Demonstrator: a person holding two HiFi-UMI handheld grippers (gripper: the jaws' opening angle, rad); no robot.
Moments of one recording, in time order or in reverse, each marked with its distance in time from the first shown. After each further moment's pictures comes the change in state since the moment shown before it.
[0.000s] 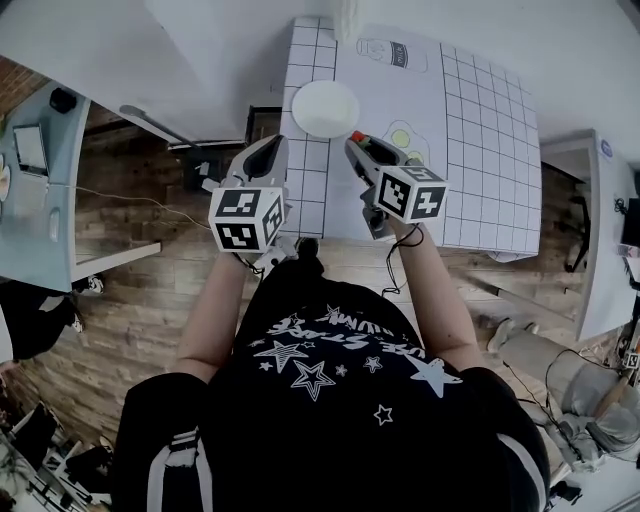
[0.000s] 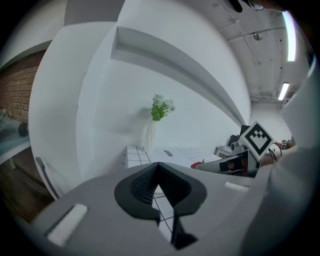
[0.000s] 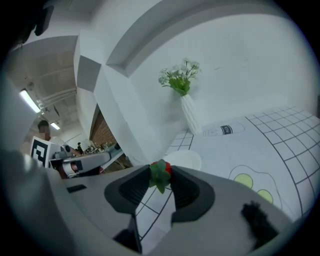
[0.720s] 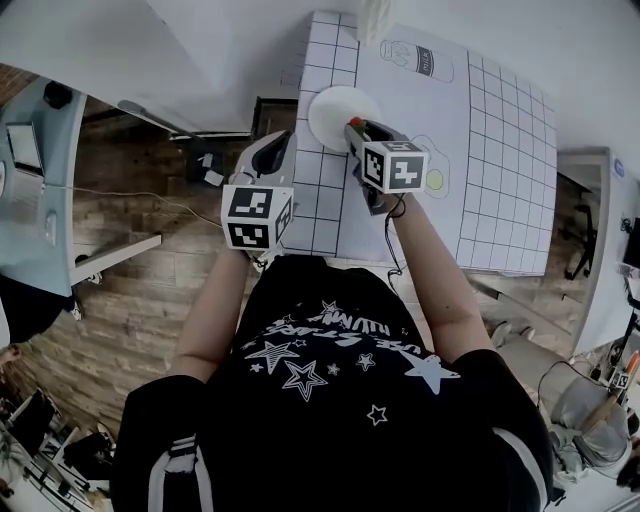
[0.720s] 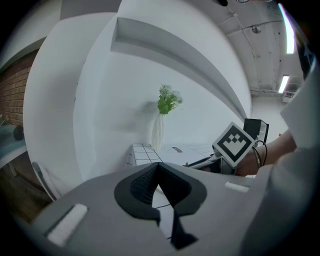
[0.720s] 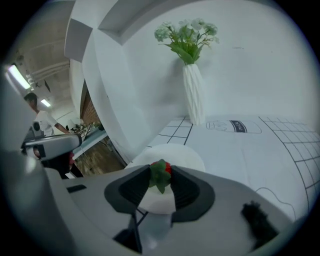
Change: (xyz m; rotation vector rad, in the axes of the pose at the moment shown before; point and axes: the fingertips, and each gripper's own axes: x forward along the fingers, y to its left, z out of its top) left arm 0.043 0.044 -0.011 0.053 0.013 0.019; right arm 0.110 -0.043 -0.014 -0.127 0.181 -0.112
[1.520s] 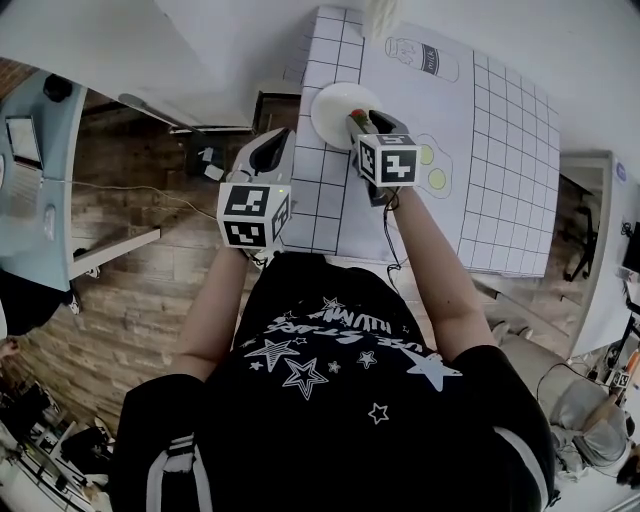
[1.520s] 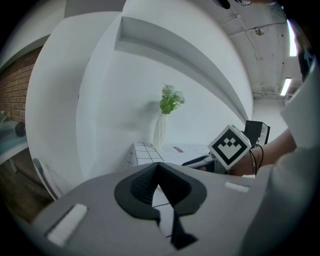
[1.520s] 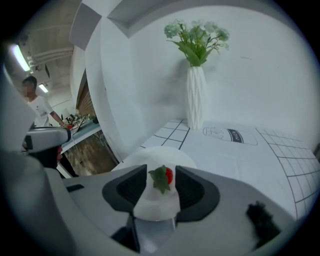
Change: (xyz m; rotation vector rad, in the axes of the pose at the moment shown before) left arm -0.002 0.008 -0.003 -0.028 0.005 0.005; right arm 0.012 -0.008 0.009 -0.097 0.006 -0.088
